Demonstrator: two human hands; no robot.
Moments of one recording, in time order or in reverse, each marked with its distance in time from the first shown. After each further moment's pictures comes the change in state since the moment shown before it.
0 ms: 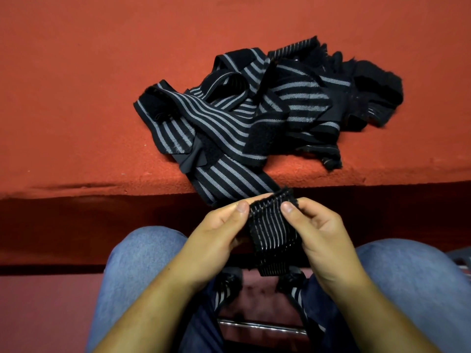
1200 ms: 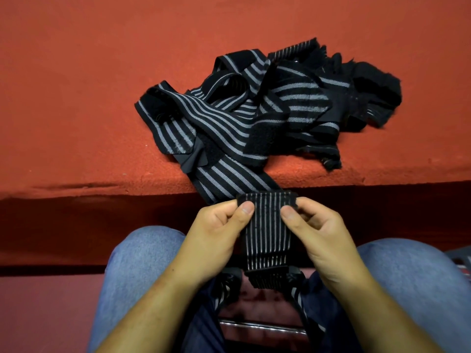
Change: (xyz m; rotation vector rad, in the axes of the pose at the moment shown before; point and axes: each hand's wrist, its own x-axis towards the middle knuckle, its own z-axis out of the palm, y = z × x) left_hand 0.001 -0.001 -0.003 0.116 0.174 0.066; right_hand 0.001 0.003 -0.007 -0.090 -0.075 -0.089
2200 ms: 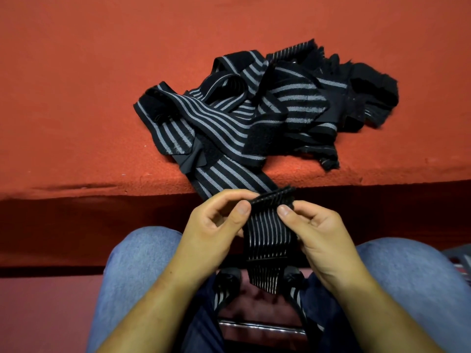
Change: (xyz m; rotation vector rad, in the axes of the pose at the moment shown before) left_hand -0.006 0.011 0.001 0.054 0.061 0.127; right_hand 0.002 0.005 -0.001 0.106 0.068 0.089
